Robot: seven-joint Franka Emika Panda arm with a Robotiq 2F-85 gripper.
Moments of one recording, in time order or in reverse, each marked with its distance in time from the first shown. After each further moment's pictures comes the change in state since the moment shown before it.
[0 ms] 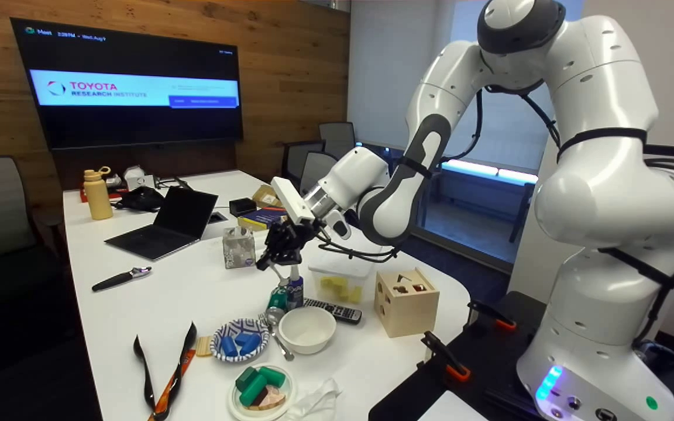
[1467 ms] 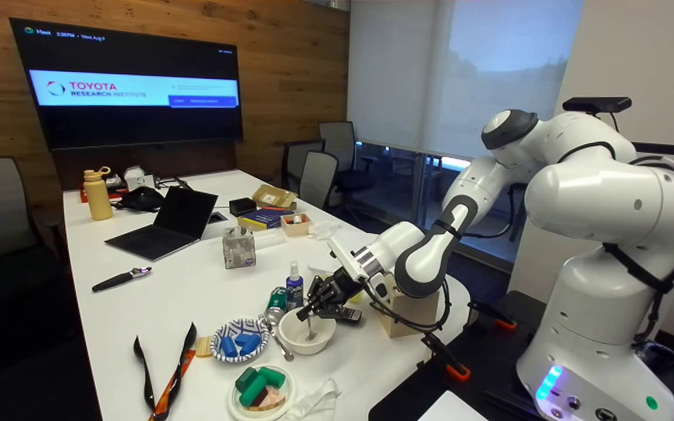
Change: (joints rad) arm -0.395 0.685 -0.076 0.034 -0.222 0.000 -0.463
